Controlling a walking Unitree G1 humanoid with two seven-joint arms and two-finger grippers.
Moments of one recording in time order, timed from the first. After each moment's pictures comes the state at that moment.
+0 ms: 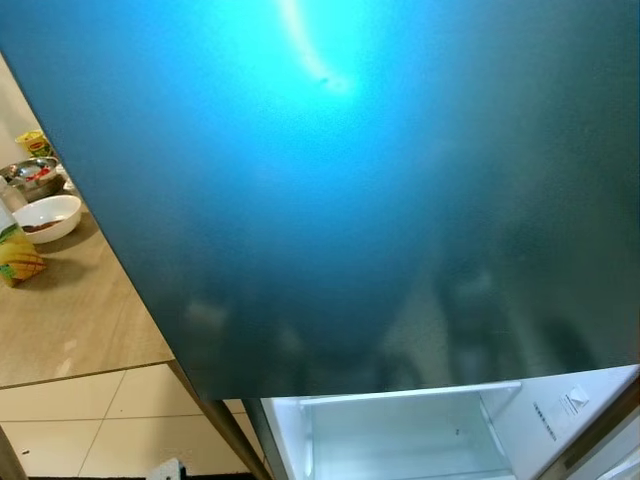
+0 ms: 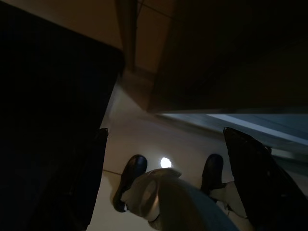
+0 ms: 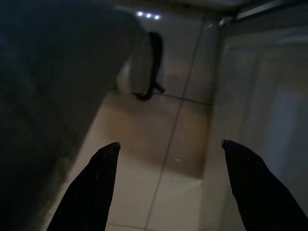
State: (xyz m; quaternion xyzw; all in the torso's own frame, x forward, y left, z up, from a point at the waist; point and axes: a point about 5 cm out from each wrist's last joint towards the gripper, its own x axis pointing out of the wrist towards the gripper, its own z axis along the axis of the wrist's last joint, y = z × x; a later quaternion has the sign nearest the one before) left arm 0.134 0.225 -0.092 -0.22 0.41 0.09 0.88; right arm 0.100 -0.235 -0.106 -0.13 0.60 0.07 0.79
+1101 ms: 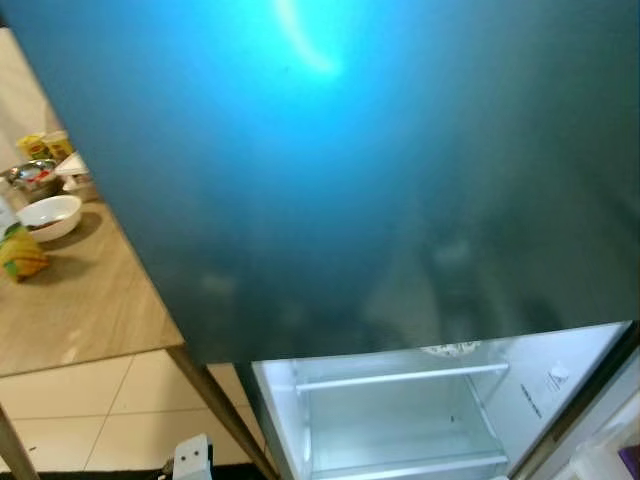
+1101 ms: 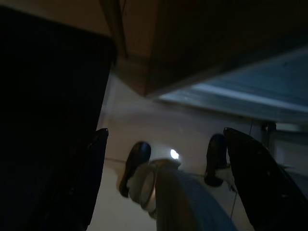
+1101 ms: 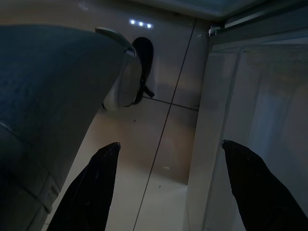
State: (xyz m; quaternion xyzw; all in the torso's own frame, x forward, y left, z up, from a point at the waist) left arm 0.151 0.202 -0.092 -0.19 0.44 0.05 0.88; right arm 0.129 -0.233 -0.099 -0.16 0.59 0.07 0.79
